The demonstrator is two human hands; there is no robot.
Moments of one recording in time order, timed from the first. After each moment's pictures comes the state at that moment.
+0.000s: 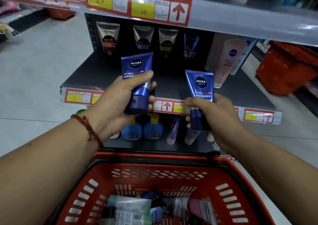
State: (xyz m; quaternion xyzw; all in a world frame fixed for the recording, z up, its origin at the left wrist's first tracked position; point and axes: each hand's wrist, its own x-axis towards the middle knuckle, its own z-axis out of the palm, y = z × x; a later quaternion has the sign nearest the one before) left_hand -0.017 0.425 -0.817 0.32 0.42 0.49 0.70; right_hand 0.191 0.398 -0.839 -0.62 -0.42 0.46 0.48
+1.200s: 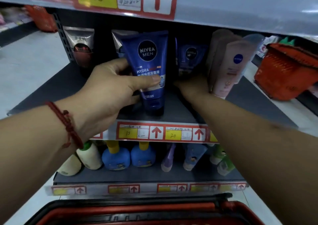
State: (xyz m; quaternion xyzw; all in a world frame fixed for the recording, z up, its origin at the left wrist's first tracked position) left_hand 0.015 0.512 -0.821 0.50 0.43 0.51 0.56; right_hand 0.215 0.613 -0.888 -0.72 -0.52 0.21 0.41
